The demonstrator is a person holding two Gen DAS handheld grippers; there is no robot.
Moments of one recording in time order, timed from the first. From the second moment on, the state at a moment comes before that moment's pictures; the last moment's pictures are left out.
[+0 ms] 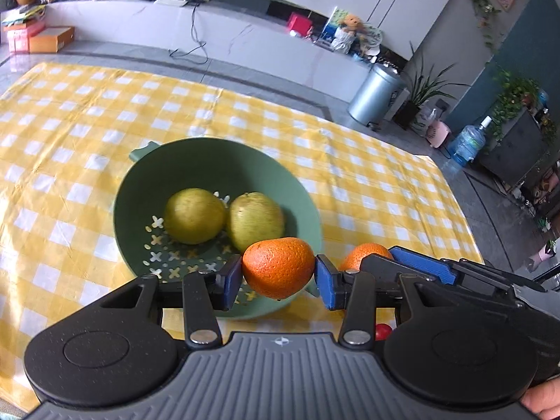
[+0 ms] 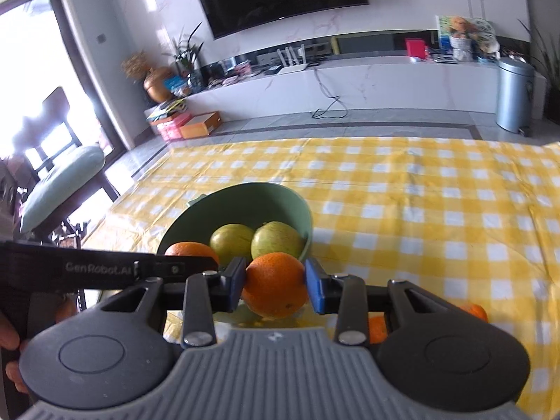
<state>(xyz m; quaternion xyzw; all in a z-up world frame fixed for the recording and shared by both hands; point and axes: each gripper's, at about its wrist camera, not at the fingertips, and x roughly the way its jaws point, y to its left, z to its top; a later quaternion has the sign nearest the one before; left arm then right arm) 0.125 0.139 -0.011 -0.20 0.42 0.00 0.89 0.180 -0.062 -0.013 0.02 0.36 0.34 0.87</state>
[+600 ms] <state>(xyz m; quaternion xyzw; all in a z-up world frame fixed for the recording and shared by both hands) 0.154 0.178 -0.054 -0.19 0.49 0.05 0.85 0.216 0.017 -0.046 -0.10 0.40 0.37 0.83</state>
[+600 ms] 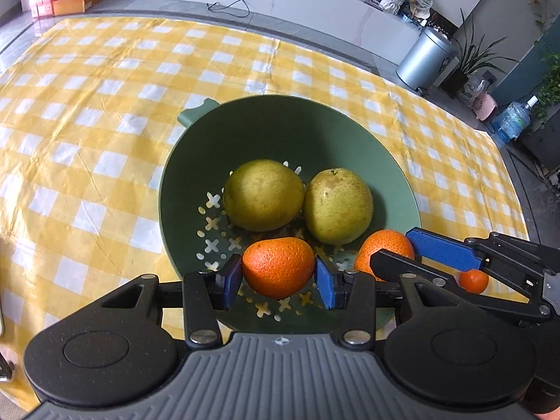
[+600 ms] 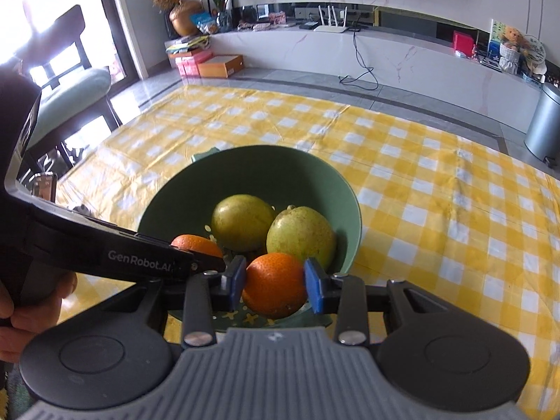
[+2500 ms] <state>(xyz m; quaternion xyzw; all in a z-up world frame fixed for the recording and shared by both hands) 0.120 0.052 0.006 -0.04 0.40 -0.04 0.92 0.179 -0.118 -0.036 -0.06 0.39 0.29 0.87</state>
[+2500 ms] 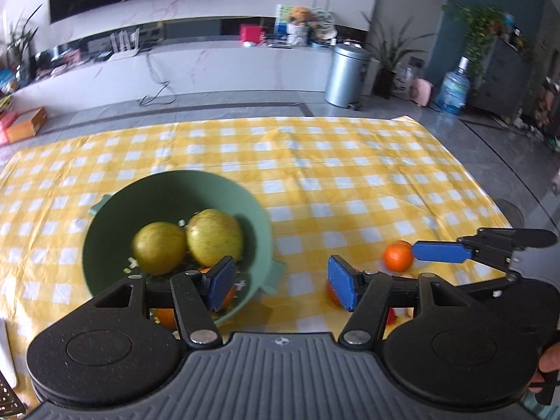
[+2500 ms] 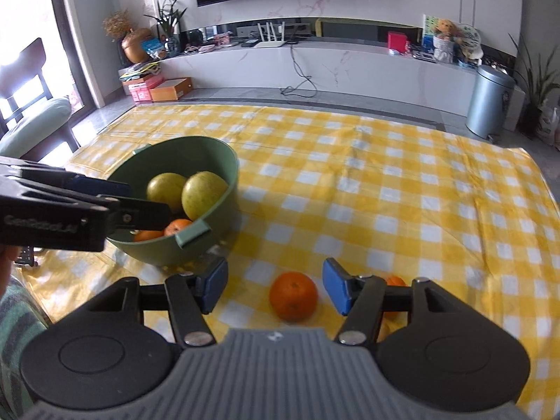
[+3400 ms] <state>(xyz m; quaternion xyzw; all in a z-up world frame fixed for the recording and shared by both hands) 0.125 -0.011 -0.060 -0.05 0.43 -0.11 0.90 0.198 -0.201 -0.085 0.10 0.43 0.16 0.88</state>
